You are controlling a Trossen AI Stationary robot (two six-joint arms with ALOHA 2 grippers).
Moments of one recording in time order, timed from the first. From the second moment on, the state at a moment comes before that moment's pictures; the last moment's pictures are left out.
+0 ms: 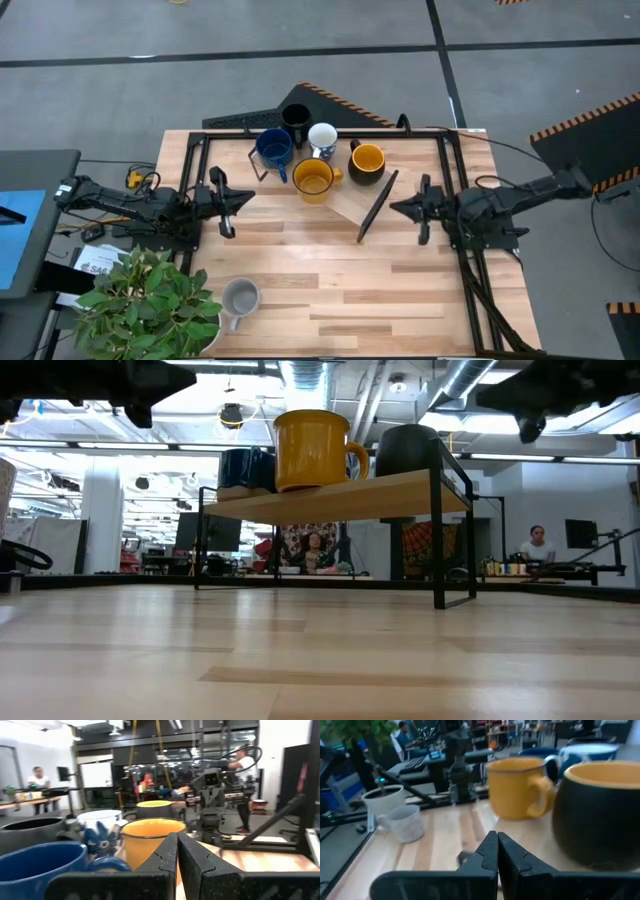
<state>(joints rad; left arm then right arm) -0.18 0.48 0.19 0.60 -0.47 0.15 0.27 0.54 0.37 0.08 0.44 0.17</state>
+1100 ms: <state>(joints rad) -0.36 1.14 1.11 -0.76 0.00 -0.49 0.08 0.63 0.37 0.17 0.40 0.07</state>
